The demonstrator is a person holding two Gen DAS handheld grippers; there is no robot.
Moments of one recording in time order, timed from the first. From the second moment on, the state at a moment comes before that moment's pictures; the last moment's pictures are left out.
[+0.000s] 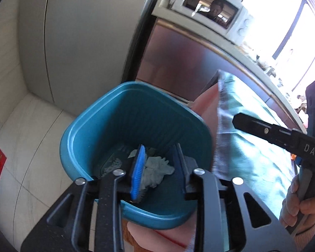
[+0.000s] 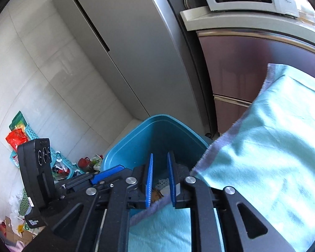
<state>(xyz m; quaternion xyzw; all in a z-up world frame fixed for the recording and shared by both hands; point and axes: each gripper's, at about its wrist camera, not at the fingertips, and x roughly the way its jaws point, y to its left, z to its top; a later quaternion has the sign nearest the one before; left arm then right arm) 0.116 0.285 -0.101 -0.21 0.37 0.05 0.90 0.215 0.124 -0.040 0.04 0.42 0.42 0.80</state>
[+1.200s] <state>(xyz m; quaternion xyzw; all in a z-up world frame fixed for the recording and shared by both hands) 0.132 -0.076 -0.042 -0.03 0.37 -0.35 0.86 0.111 -0.334 -0.047 0.21 0.31 0.05 0.93</state>
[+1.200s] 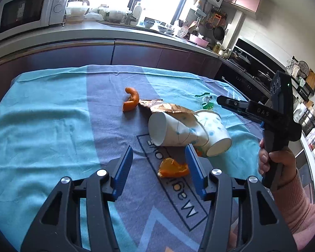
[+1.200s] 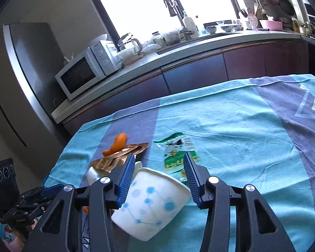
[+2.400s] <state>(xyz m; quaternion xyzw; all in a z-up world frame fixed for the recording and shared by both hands) 0.166 -0.115 -0.058 -0.04 0.42 -0.36 0.84 0.080 -0.324 -0.071 0.22 0.34 0.17 0.90</state>
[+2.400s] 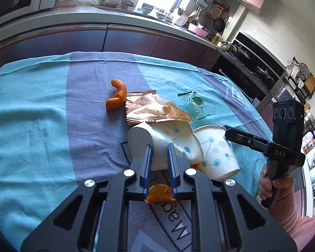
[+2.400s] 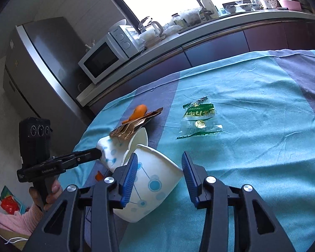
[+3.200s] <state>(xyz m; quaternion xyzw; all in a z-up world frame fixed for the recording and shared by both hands) 0.143 -0.024 -0.047 -0.09 0.40 -0.30 0.86 0.072 -0.275 -0.066 0.21 0.34 0.31 0.86</state>
